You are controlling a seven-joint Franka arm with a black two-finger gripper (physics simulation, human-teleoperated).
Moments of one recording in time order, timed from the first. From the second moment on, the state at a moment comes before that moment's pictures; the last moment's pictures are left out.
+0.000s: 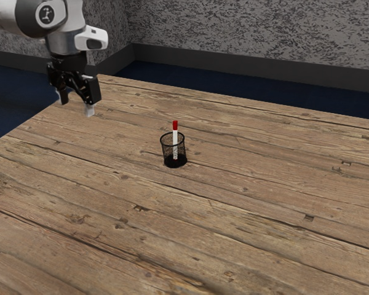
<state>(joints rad) 0.01 -0.07 0.00 -1.66 0.12 1.53 0.12</state>
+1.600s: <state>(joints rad) 0.01 0.93 0.01 -1.02 0.05 2.43 -0.11</state>
